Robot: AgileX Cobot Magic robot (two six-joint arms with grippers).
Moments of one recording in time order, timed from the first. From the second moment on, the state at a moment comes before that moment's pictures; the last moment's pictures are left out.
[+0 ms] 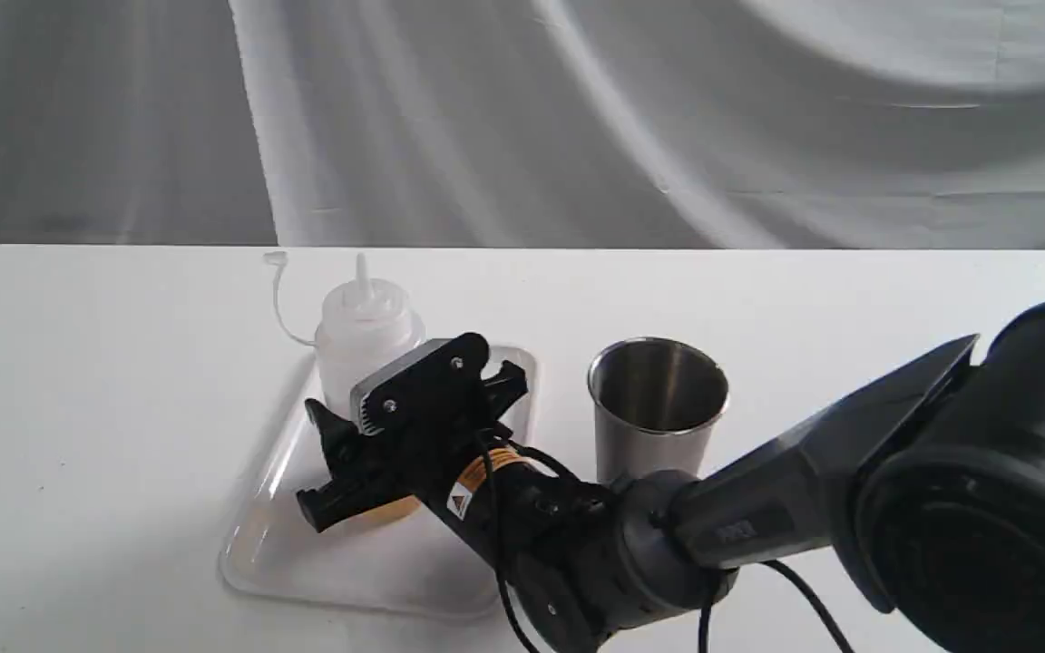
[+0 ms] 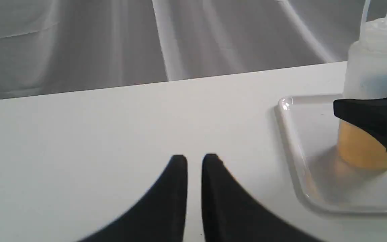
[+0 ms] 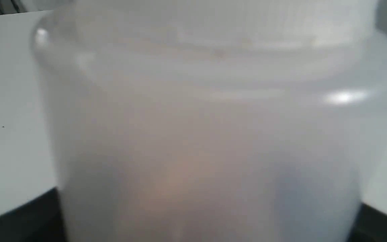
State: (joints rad) left arm 0.00 0.00 0.00 0.04 0.27 0.06; right arm 0.60 2.38 -1.26 0.07 -0.89 -0.12
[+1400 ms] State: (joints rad) left arm 0.00 0.00 0.00 0.04 0.27 0.06; right arm 0.60 2.38 -1.26 0.02 -0.90 -0.09
